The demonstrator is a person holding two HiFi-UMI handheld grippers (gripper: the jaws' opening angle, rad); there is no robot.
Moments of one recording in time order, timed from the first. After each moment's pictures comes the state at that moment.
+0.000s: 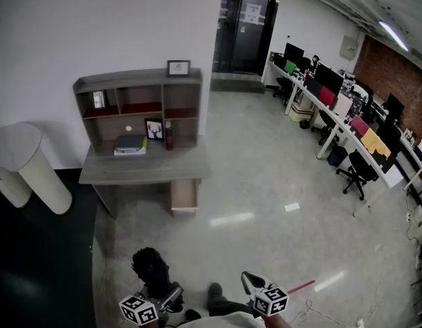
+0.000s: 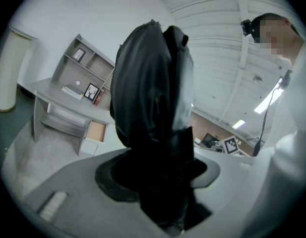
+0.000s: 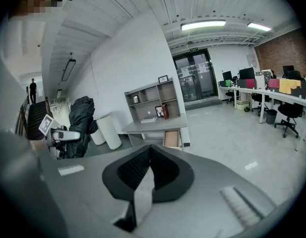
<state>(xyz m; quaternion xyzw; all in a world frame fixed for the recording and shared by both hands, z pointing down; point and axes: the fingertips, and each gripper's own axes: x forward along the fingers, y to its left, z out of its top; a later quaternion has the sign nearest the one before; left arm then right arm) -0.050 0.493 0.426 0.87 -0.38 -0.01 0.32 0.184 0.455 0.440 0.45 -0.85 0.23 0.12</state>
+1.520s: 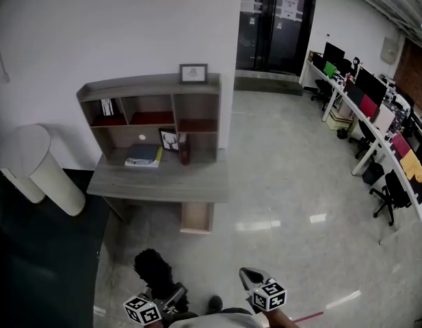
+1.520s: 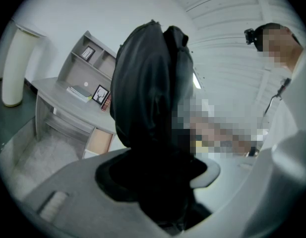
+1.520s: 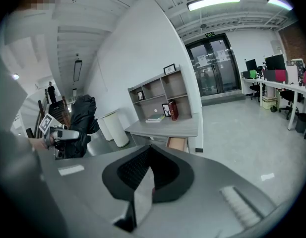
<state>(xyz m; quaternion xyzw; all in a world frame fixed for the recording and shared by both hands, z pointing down) 0.006 0.246 0.446 0.82 -0.46 -0.04 0.34 0.208 0.155 0.472 0.34 -0.90 0.24 0.15</state>
